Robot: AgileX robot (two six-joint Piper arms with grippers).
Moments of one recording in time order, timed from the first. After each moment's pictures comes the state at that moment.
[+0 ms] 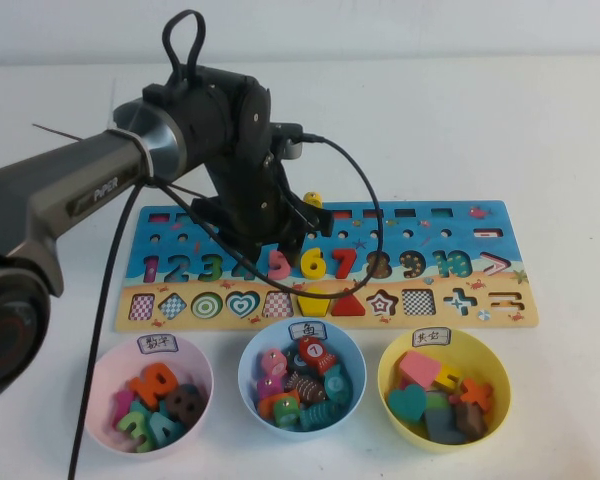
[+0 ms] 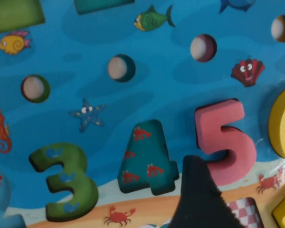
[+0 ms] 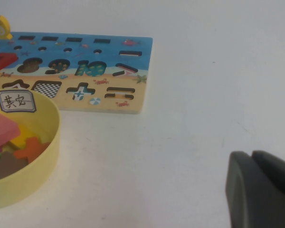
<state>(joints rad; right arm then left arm) 0.11 -0.01 0.03 0.11 0.37 -0.05 -0.54 2.12 -1.77 -0.03 1.02 -0.28</state>
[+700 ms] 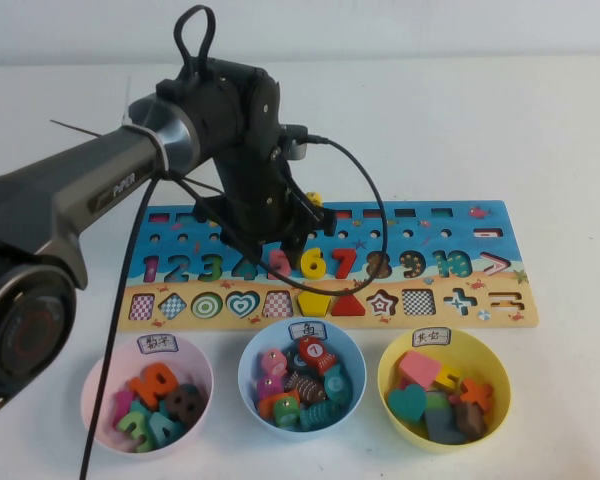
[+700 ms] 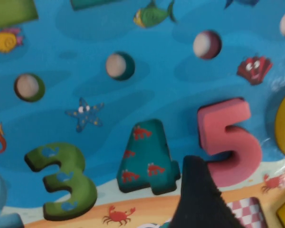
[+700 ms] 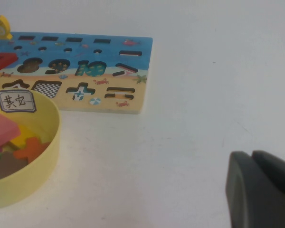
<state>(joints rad) 0.11 -0.01 0.03 0.11 0.37 -0.05 -0.54 2.19 -1.87 -0.03 1.12 -0.28</state>
